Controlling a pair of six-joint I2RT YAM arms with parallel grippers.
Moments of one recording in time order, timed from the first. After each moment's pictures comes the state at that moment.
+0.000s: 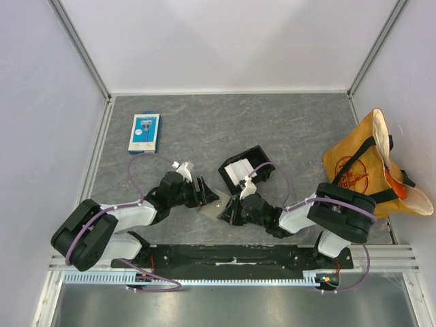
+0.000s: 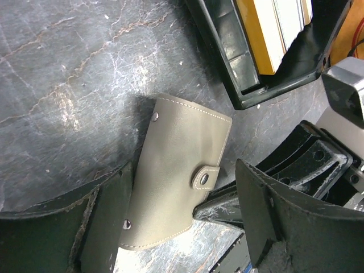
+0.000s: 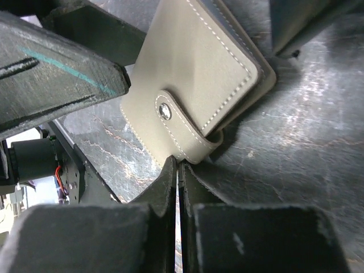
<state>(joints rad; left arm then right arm) -0.61 1.29 0.29 0.40 0.28 -0.79 1.09 1.63 0.37 0.72 0.05 1.03</state>
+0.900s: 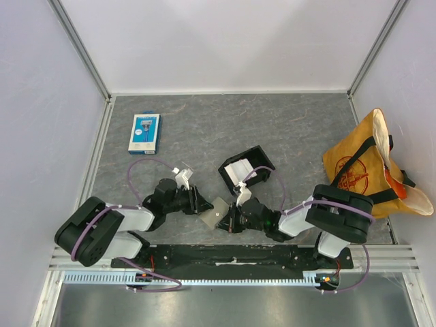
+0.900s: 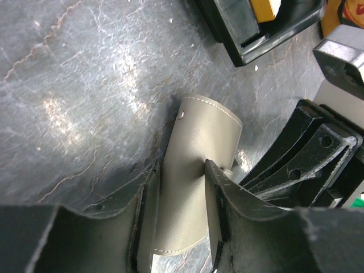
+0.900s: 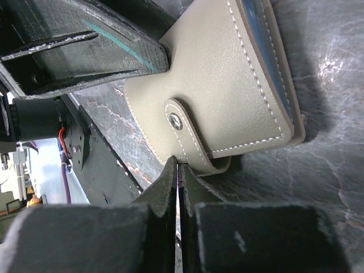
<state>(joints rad) -0.56 1.34 0.16 0.64 0.46 -0.73 1.13 1.66 0.35 0.79 -0.02 1.01</state>
